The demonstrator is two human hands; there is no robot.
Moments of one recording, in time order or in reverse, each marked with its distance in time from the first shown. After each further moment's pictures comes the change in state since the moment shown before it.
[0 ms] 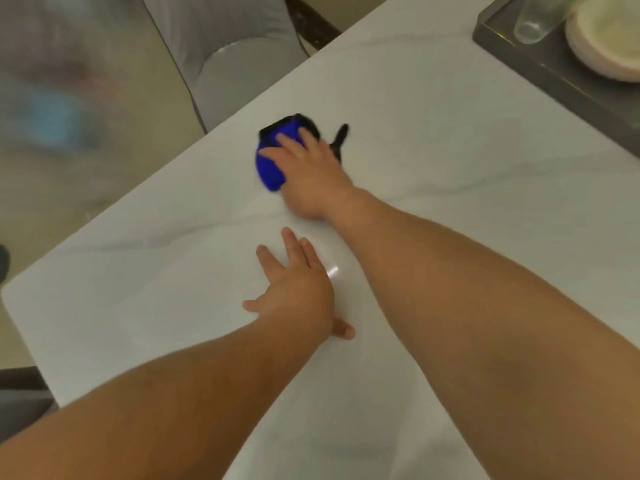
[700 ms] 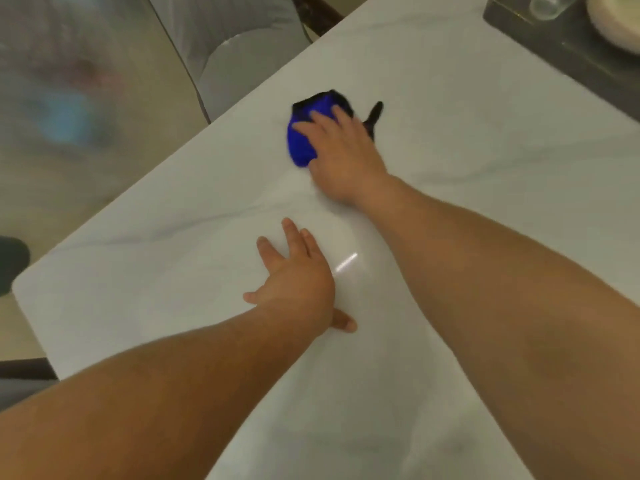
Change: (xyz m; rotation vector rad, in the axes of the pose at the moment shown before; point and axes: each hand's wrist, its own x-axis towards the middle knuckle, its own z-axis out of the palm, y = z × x) left_hand 0.009 0.000 -0.004 0.063 -0.003 0.030; right_hand -0.004 0.046 0.000 -0.020 0.103 0.048
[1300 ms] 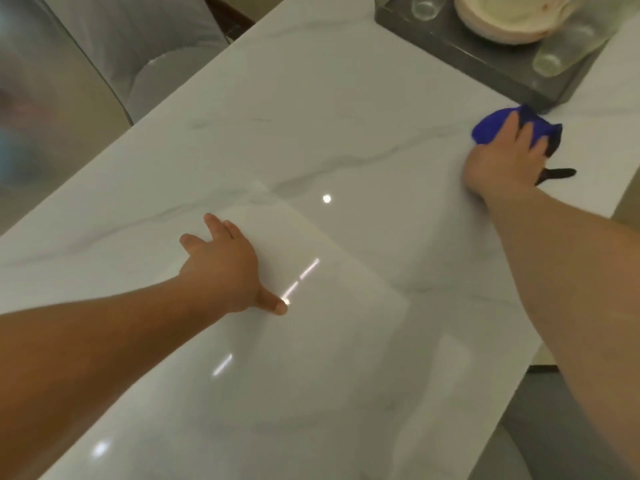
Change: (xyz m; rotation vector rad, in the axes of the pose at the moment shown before) left_hand -0.009 0.006 -0.011 0.194 0.137 0.023; right_hand -0.181 0.241 -0.059 0.038 0.165 1.080
